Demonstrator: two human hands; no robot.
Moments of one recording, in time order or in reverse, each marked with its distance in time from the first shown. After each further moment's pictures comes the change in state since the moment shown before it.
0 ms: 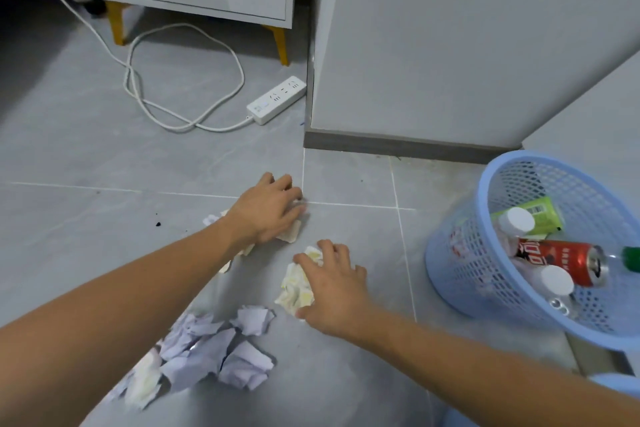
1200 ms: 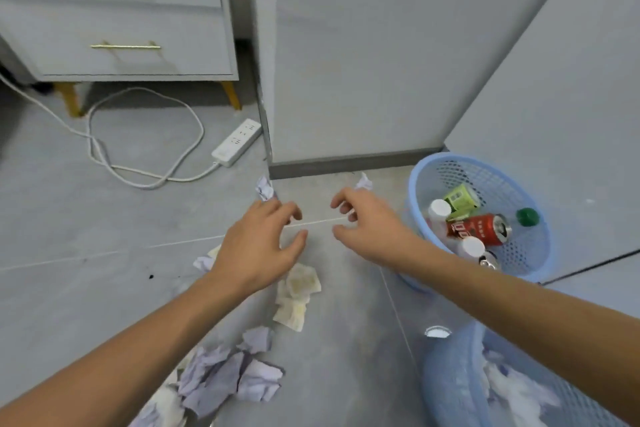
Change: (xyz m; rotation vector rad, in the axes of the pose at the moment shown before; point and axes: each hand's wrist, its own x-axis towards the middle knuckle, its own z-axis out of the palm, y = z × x) left_hand -0.077 0.092 -0.103 -0.231 0.291 0.035; right_hand -0.055 0.031 -0.156 0.503 0.363 0.186
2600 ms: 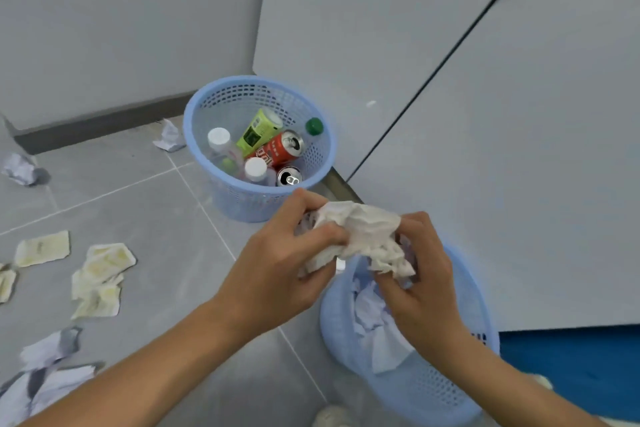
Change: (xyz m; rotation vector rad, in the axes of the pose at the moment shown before) left_hand -0.056 0.261 0.083 -0.623 -0.123 0.716; right_hand -0.310 0.123 -0.083 0.117 0.746 0.043
